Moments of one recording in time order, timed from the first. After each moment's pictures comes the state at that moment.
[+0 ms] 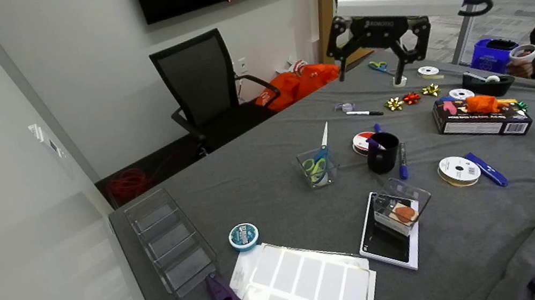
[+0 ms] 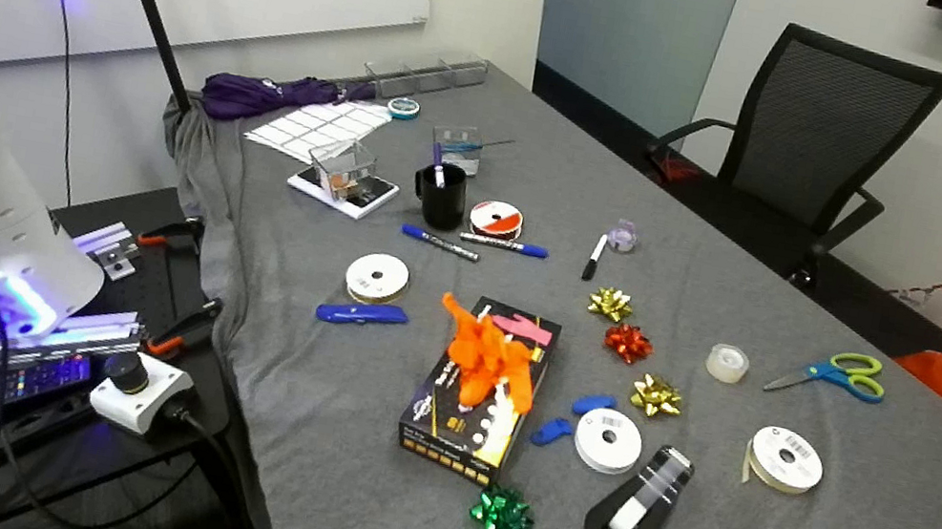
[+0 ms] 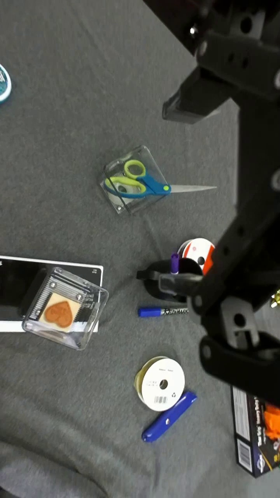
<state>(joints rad) 0.07 0.00 0.30 -1.90 -0.10 2.01 1.38</state>
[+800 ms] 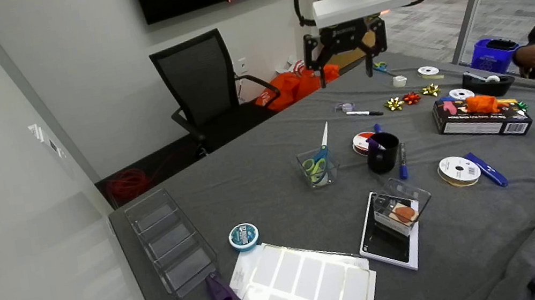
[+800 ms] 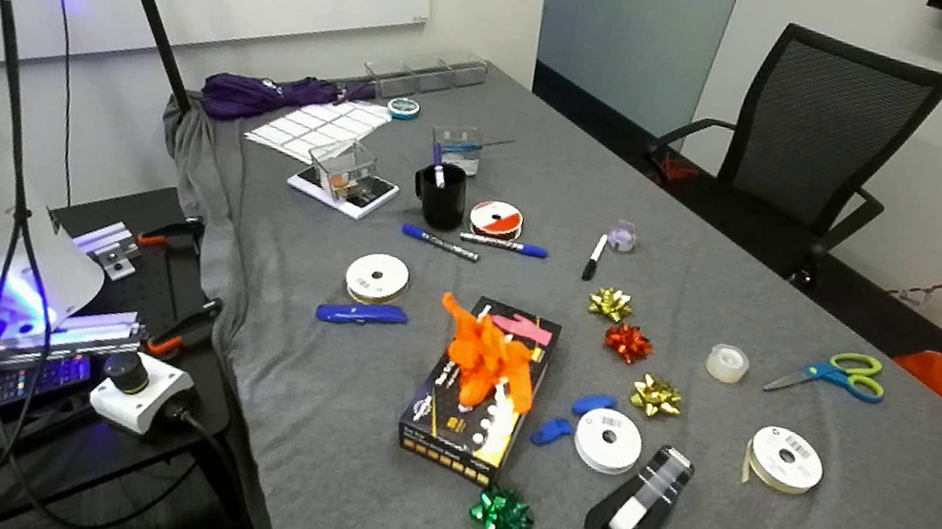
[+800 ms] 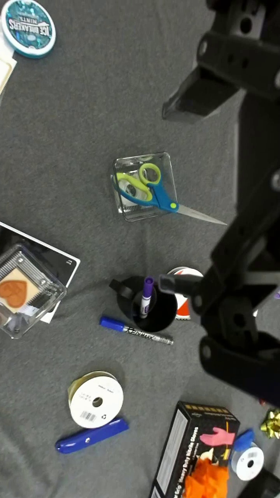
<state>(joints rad) 0.16 0.32 0.17 -1.51 -0.13 1.78 0.99</state>
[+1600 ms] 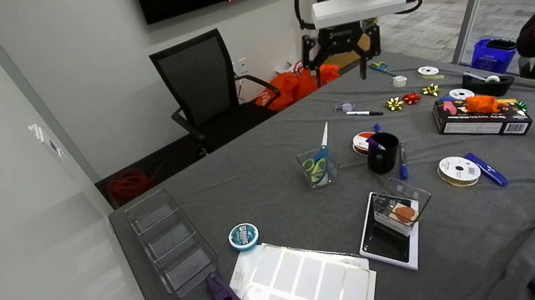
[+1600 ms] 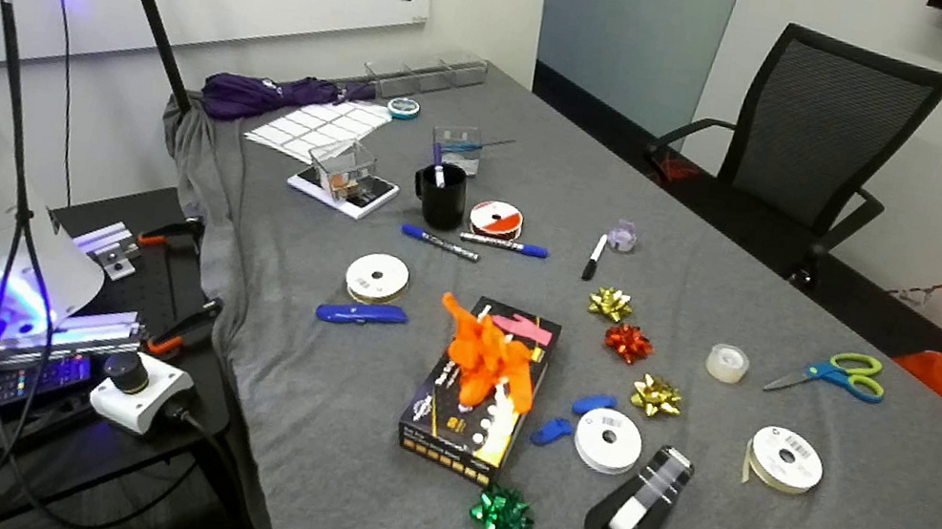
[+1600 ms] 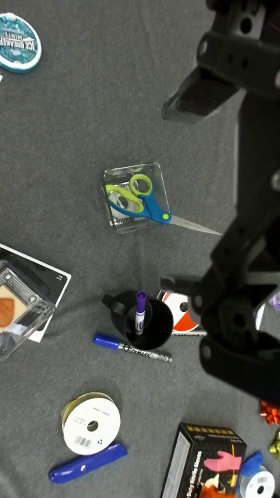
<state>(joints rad) 0.17 0.34 0.11 -1.51 -0.07 1.85 0.94</state>
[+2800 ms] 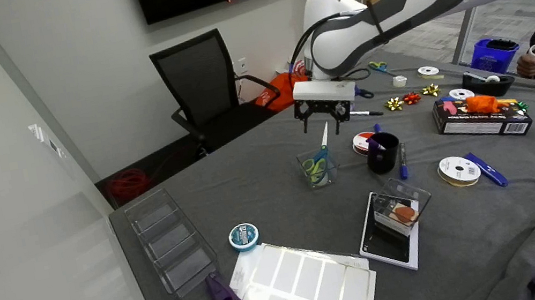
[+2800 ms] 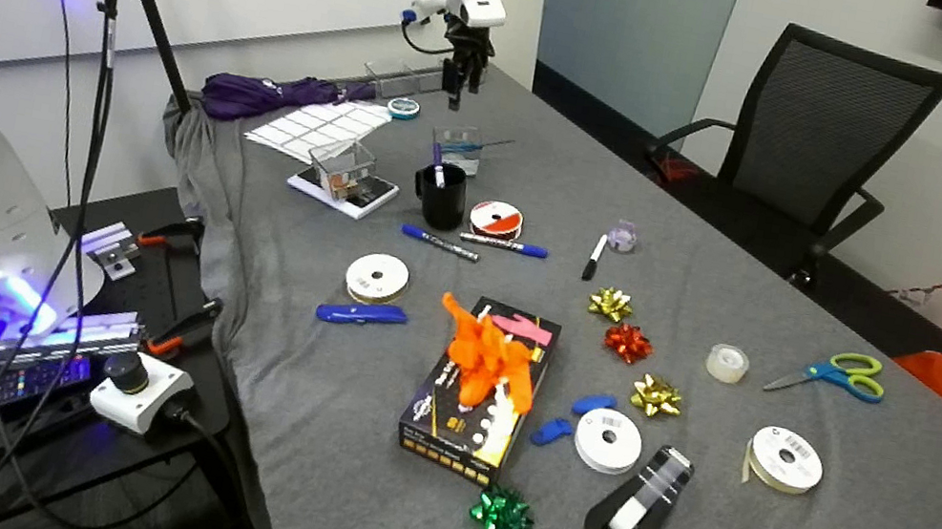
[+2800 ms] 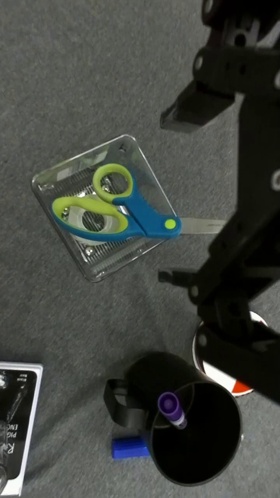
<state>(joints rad) 0.17 0.74 -0.01 -1.37 0.07 2.16 1.05</state>
